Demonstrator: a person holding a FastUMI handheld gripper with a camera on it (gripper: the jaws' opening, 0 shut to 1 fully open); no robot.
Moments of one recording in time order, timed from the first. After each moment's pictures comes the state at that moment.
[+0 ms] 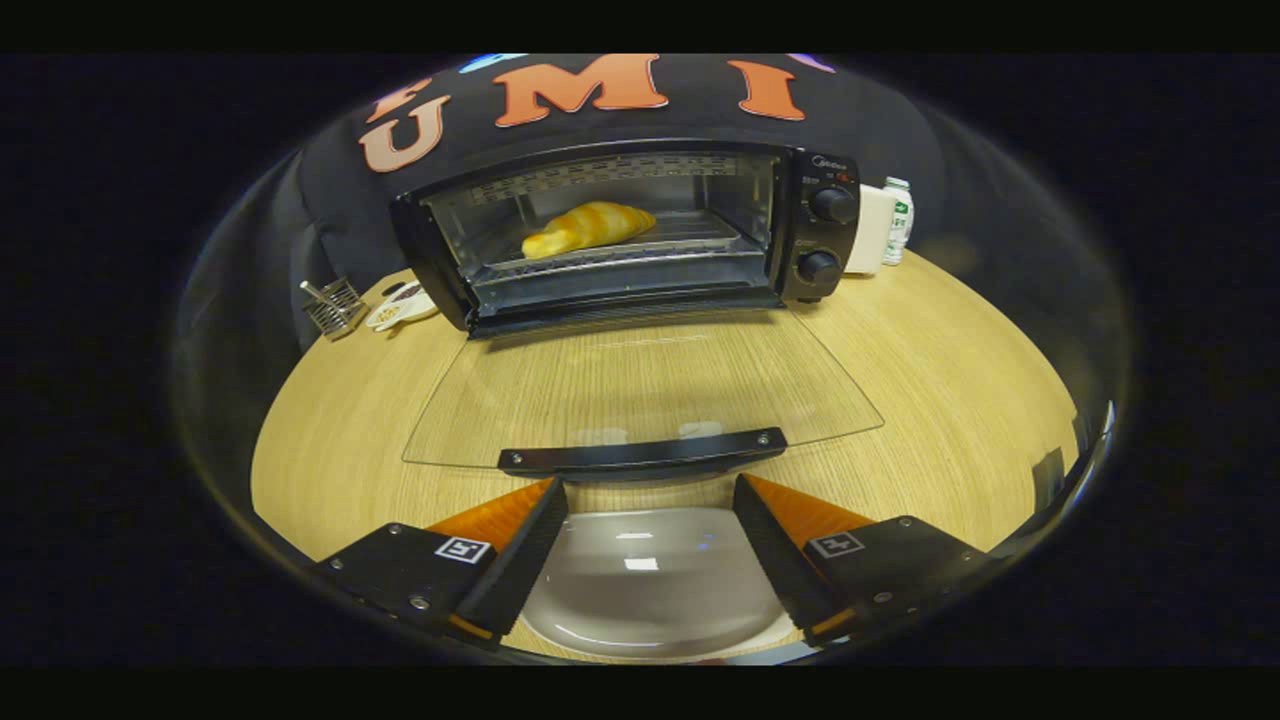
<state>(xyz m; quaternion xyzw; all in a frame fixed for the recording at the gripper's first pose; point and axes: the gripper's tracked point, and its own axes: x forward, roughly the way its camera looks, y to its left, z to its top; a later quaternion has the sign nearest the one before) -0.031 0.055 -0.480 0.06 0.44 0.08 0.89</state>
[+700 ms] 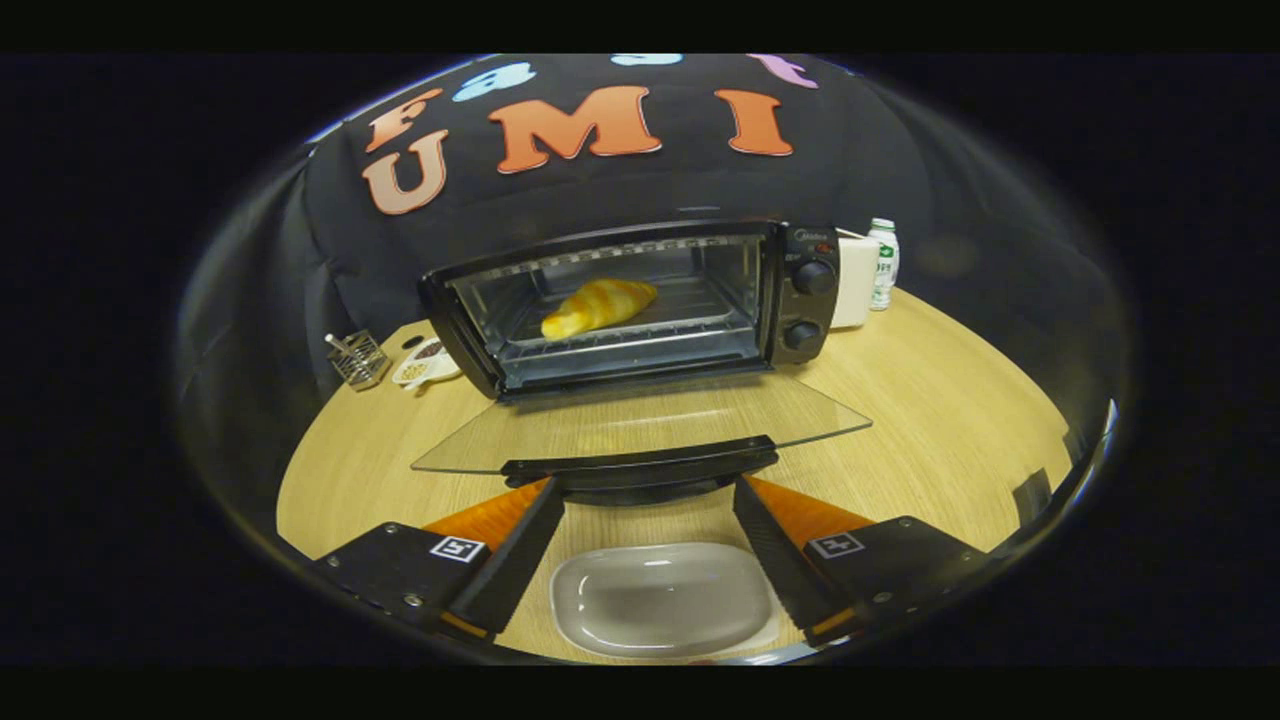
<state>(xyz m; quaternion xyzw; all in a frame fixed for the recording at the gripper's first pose) -0.006 0.050 -0.420 0.08 0.37 0.08 0.92</state>
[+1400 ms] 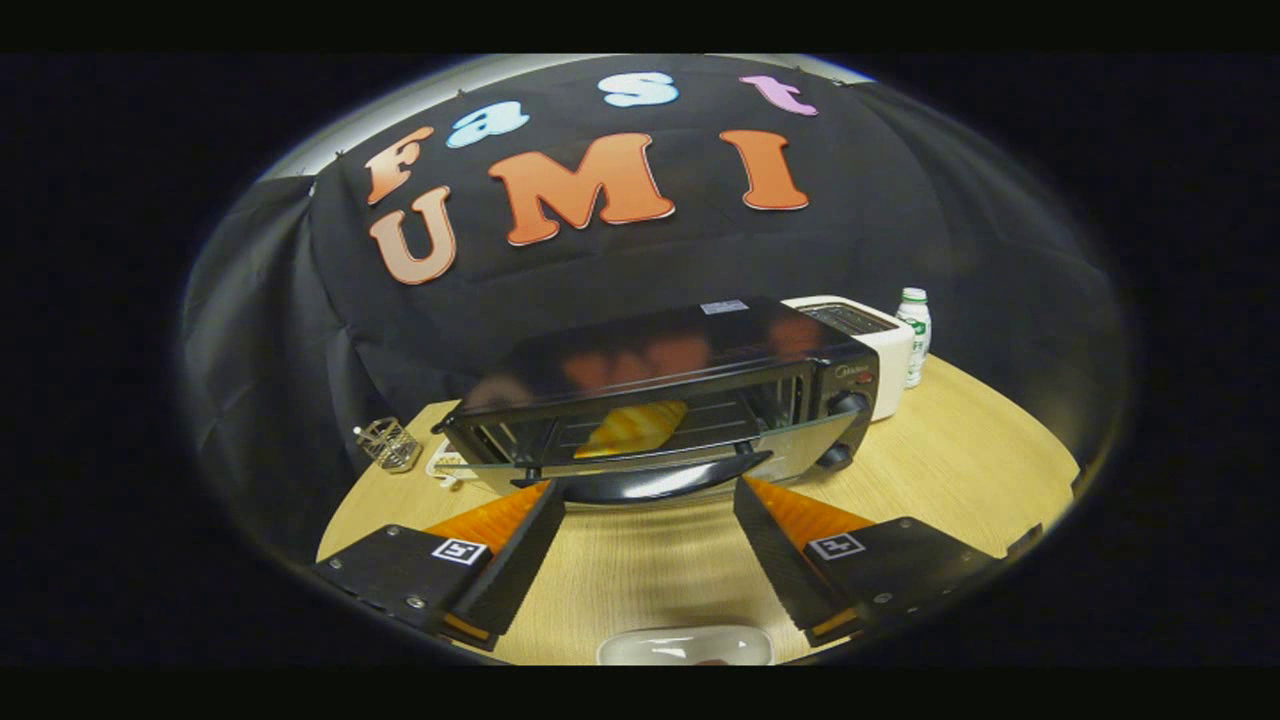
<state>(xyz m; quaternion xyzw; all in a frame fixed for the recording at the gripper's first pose) 0.091 0.063 -0.351 0.12 0.28 0.10 0.95</state>
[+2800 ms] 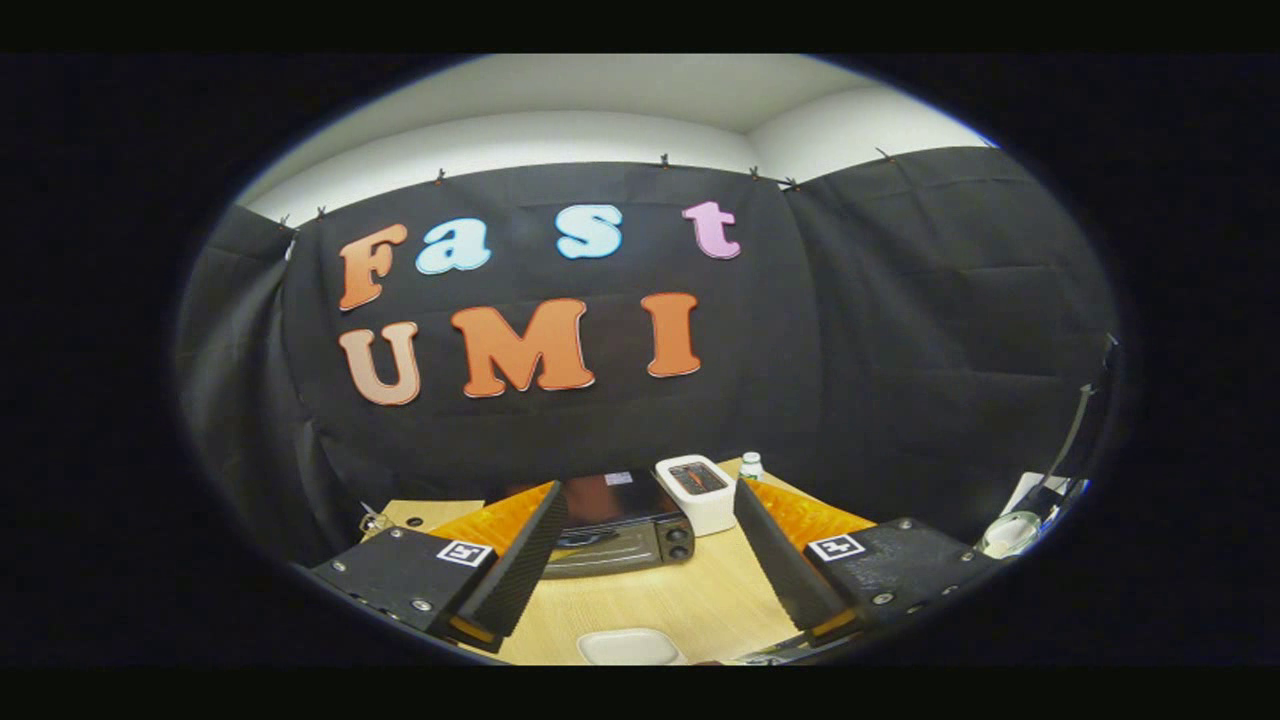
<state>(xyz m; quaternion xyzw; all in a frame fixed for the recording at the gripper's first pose) -0.015 -0.072 -0.069 0.09 0.12 -0.06 0.99</state>
